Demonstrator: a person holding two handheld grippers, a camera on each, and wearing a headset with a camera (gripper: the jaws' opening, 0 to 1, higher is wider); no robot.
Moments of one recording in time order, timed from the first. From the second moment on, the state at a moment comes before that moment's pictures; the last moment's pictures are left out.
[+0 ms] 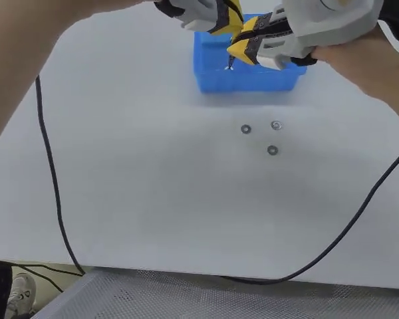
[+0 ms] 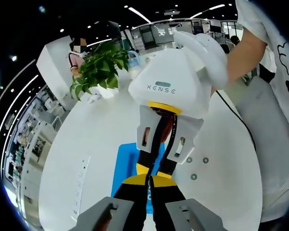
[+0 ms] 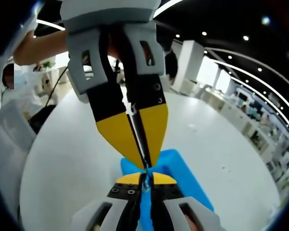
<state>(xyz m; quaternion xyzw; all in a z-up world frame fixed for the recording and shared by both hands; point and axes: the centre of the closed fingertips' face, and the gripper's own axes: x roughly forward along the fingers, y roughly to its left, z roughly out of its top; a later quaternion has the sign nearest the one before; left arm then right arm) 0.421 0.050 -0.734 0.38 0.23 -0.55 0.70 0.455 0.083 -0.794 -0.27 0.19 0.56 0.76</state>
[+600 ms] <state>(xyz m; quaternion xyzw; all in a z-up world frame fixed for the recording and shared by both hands) 0.431 0.062 -0.747 0.38 0.25 -0.55 0.70 0.443 0.089 -0.797 -0.26 0.21 0.56 0.76</state>
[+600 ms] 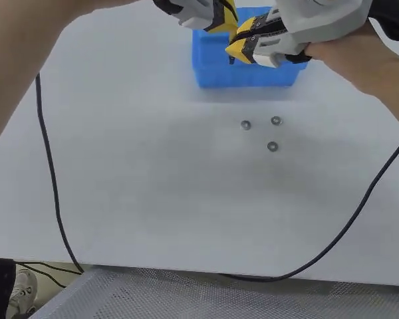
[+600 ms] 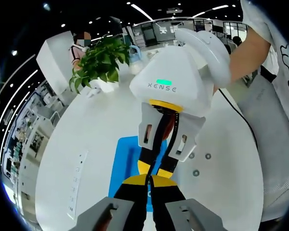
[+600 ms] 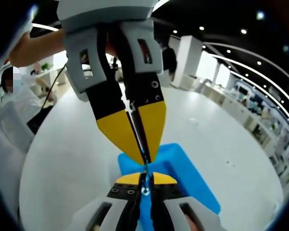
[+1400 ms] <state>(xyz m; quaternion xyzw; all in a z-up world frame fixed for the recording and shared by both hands) 0.401 0.057 -0.703 0.38 0.21 -0.53 0.73 0.424 0.085 -0.745 -0.24 0.17 0.54 0.79</state>
